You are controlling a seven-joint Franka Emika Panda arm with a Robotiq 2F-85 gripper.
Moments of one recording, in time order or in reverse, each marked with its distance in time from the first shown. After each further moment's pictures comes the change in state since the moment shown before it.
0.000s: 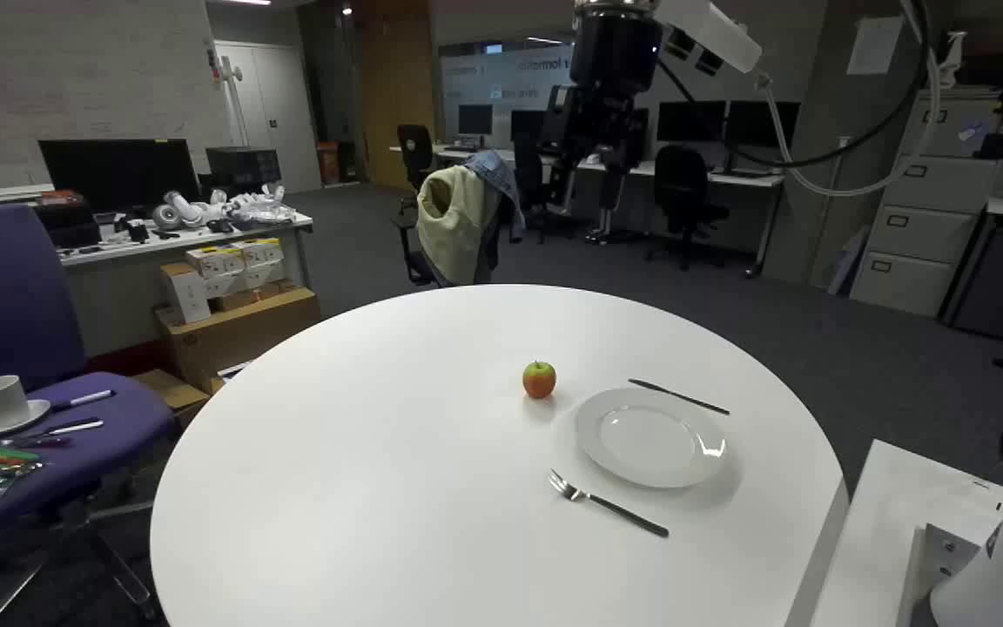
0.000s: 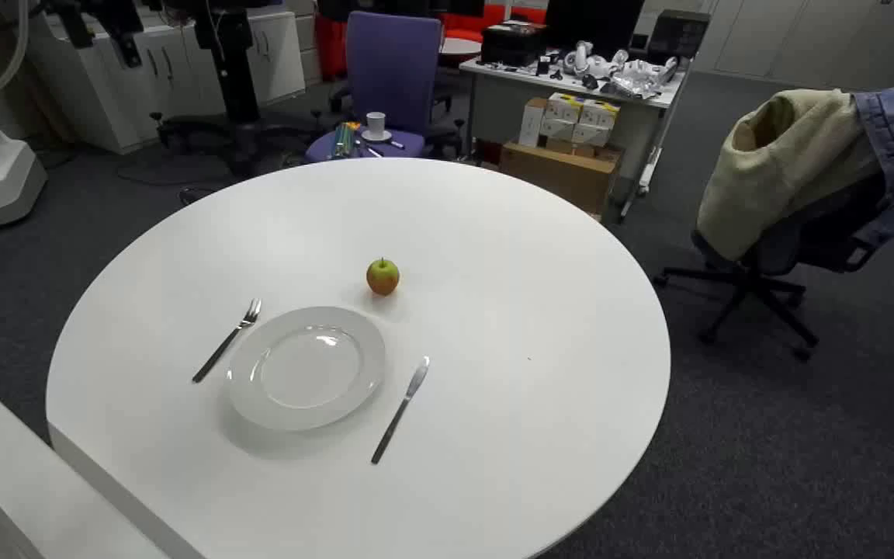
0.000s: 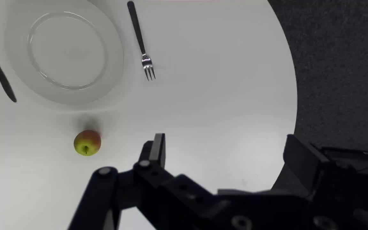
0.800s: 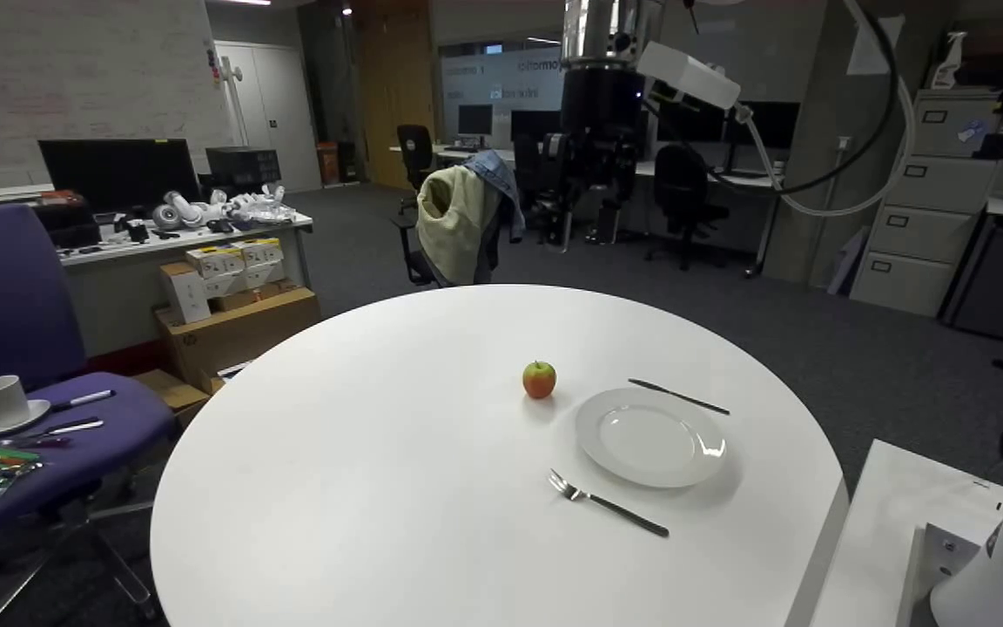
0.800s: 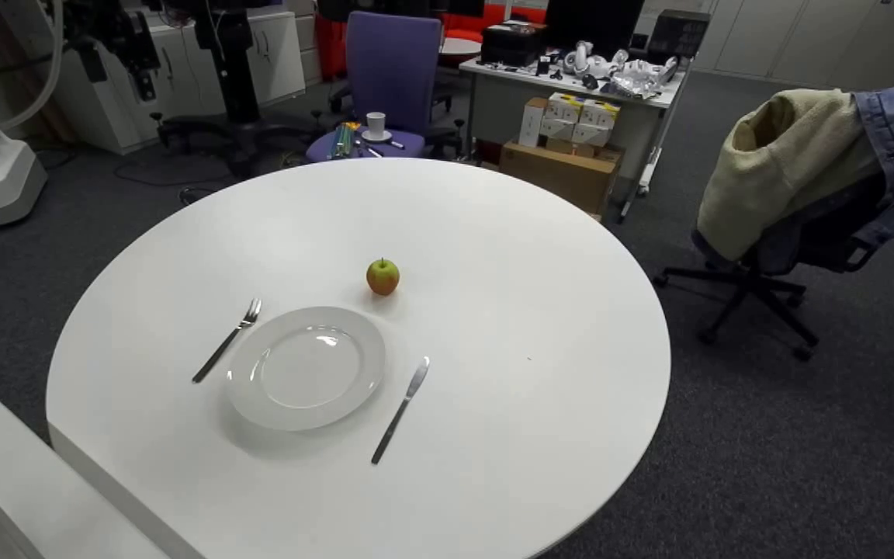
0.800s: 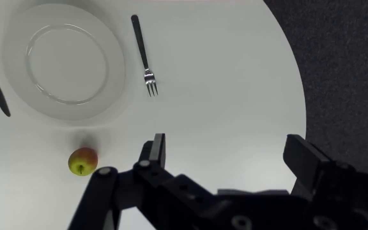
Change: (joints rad) arm 0.001 0.068 0.000 -0.018 0.000 0.001 -0.031
